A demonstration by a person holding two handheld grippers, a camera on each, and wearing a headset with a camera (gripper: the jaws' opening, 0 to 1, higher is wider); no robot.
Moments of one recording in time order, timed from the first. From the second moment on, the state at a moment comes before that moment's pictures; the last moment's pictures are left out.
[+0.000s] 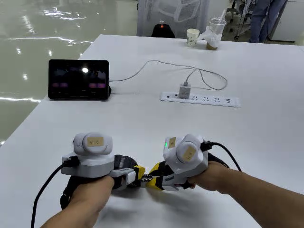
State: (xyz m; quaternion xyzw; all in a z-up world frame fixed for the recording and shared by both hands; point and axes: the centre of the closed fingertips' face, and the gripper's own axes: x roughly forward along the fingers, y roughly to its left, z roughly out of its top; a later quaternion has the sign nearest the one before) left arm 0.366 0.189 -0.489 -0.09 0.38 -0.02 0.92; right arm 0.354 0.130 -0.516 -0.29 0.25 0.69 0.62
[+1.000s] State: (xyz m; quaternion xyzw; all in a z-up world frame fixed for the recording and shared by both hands) left arm 0.365 0.188 -0.488 -0.09 0.38 -0.03 0.92; right arm 0.350 0.139 -0.519 -0.30 0.24 0.69 0.61
